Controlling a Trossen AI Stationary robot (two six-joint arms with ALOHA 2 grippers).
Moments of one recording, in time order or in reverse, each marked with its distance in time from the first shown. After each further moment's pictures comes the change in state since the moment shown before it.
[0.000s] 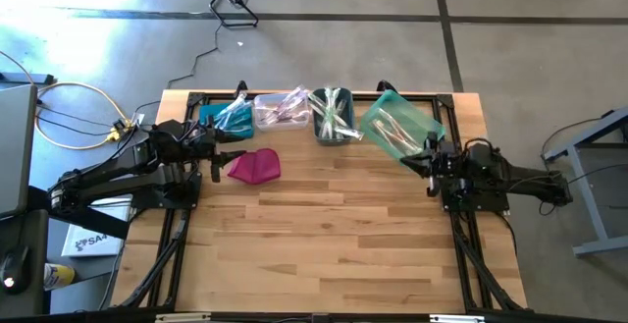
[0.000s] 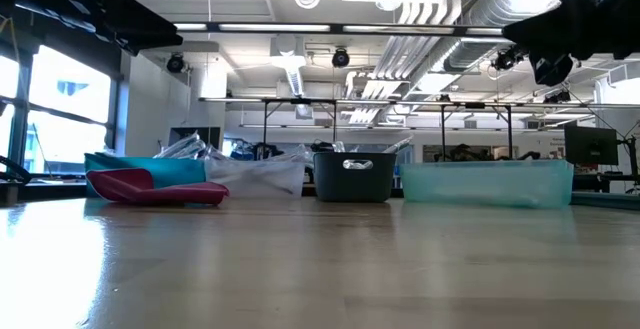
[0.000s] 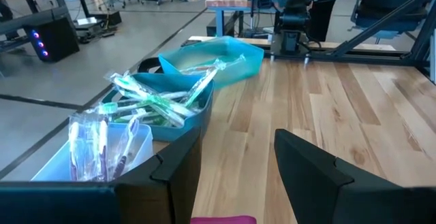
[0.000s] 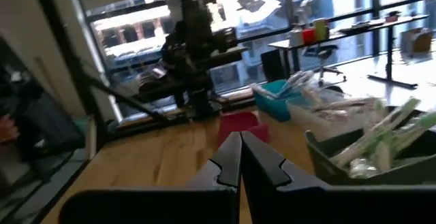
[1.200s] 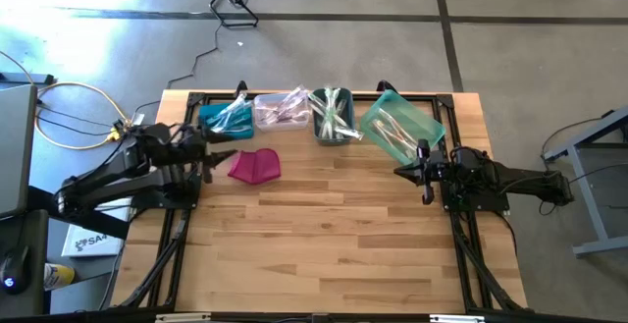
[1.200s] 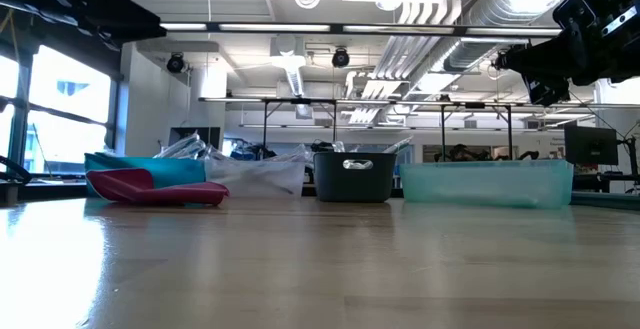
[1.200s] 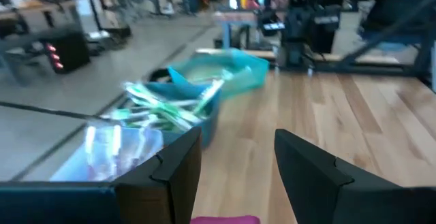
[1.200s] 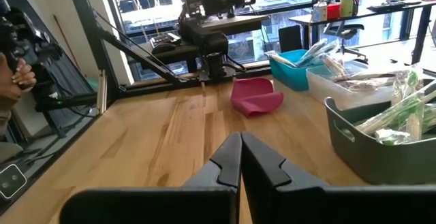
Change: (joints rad) left arm 0.000 -0.132 -0.001 -0.088 -0.023 -0.002; right arm 0.000 0.018 -0.095 -0.006 -0.106 -0.074
